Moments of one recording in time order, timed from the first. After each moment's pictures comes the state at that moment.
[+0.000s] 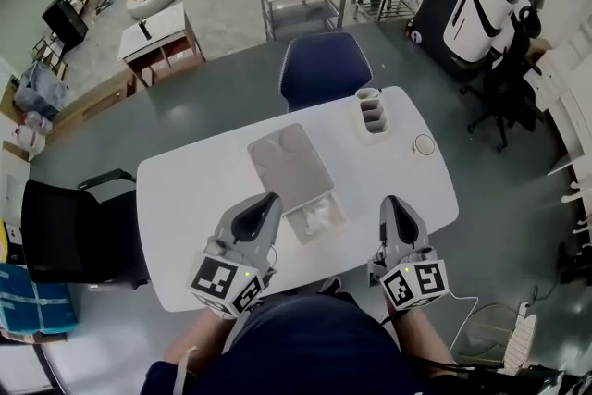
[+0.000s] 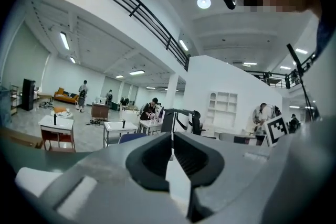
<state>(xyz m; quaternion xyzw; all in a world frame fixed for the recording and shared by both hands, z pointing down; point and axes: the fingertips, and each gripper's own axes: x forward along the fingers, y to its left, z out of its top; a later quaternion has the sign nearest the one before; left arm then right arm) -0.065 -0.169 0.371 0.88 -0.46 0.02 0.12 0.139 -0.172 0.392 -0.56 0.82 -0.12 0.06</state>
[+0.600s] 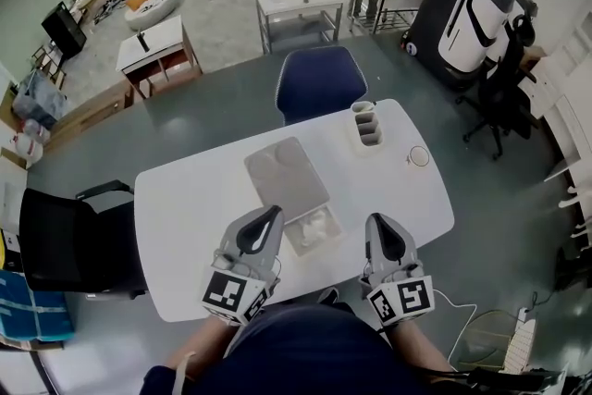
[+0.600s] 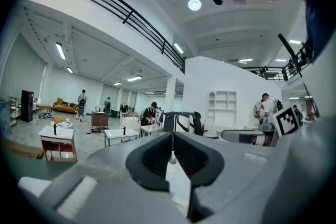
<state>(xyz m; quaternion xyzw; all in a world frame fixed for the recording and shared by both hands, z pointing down) -0.055 -0.167 0.373 0.88 -0.46 0.02 0.07 0.114 -0.158 0.386 -0.54 0.84 -0.07 0.03</state>
